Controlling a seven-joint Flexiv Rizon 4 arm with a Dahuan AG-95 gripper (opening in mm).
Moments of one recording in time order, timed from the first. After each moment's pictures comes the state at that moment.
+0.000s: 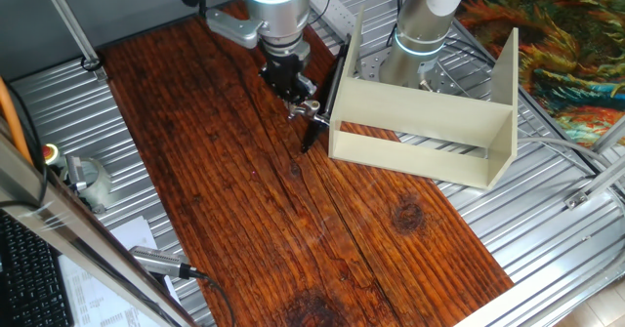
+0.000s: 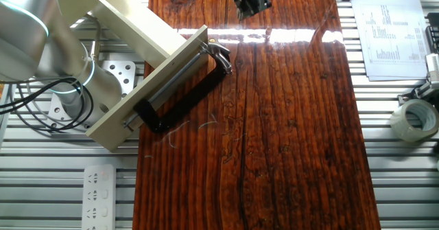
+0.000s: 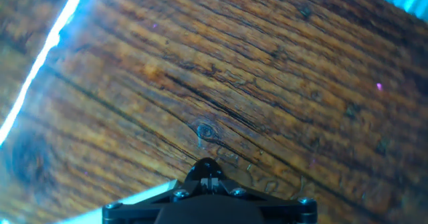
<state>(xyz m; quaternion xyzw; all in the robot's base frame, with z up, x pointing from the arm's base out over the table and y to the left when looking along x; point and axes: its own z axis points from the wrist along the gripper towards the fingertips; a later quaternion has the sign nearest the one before) 0.411 0.092 0.242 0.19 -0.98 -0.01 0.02</state>
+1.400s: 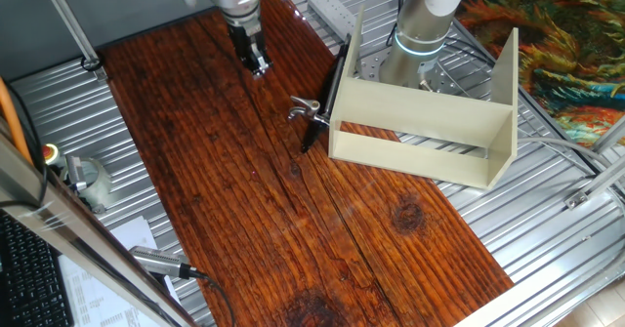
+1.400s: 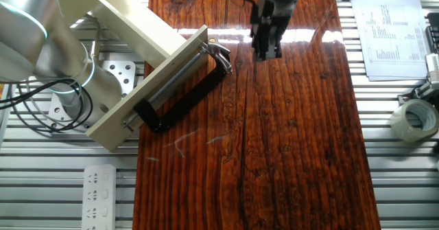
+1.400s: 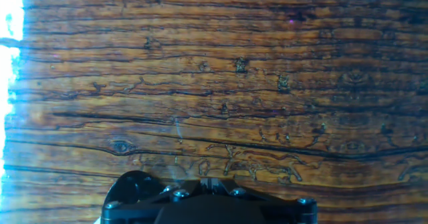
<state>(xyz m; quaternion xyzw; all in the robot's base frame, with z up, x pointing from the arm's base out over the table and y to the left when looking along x) 0.437 -0.019 0.247 0.02 -1.00 0.02 0.03</state>
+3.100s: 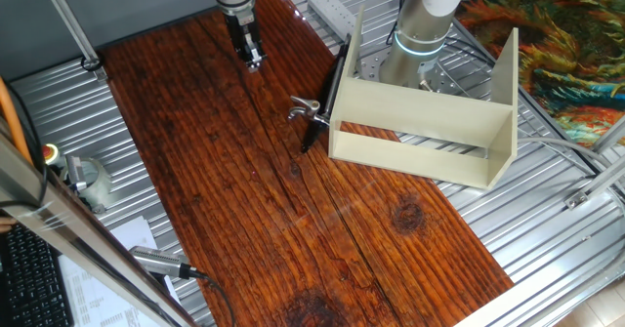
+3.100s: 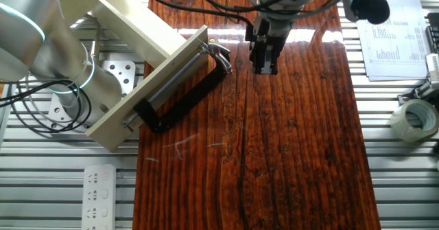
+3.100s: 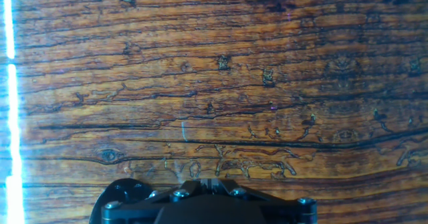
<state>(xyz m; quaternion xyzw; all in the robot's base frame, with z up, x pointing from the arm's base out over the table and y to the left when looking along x) 0.437 -0.042 0.239 -0.02 -1.00 0.02 0.03</state>
